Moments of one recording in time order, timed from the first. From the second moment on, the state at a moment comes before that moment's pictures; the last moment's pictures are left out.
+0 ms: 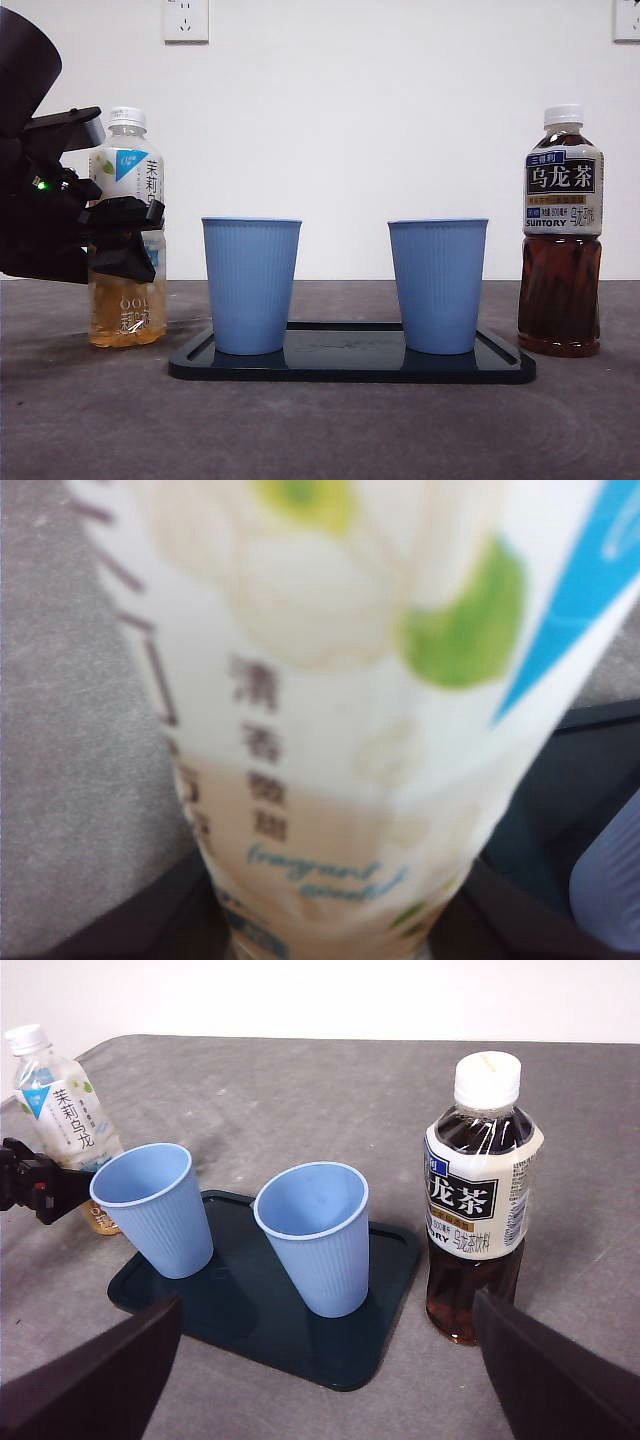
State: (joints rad) left arm -0.33 1.50 0.55 0.47 -0.05 -0.08; right arm 0.46 0.29 0.54 -0.53 -0.03 0.21
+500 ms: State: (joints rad) left arm -0.33 1.28 0.55 0.19 -0.05 -0.09; right arm 0.46 0.29 0.54 -0.53 -0.02 0.21
